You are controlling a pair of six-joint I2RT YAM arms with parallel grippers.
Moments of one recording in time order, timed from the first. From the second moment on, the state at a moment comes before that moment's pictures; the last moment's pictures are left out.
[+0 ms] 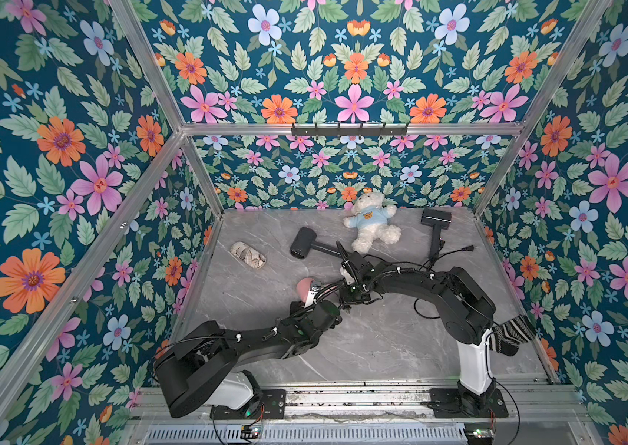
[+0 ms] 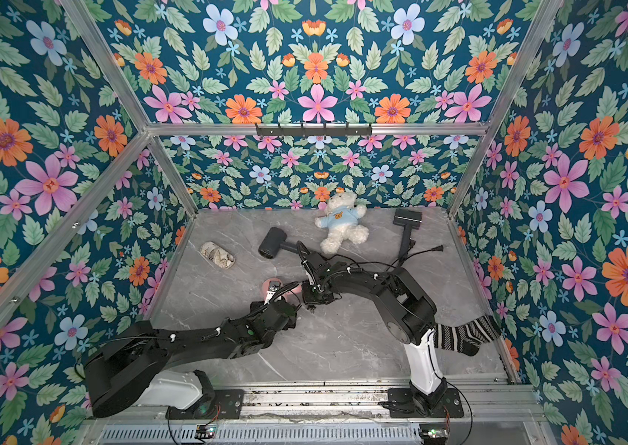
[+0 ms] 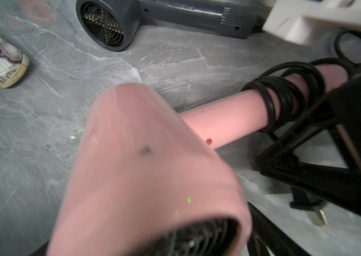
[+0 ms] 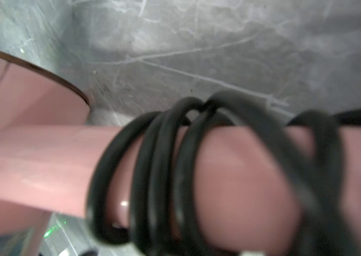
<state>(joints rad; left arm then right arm) -0.96 1.35 0.51 0.00 -0.64 -0.54 0.75 2.02 1.34 -0.47 -0.23 0.58</state>
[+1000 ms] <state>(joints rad) -0.80 1.05 0.62 -0.22 -0.62 -0.52 0.77 1.99 1.34 -0.51 -0.18 0.61</state>
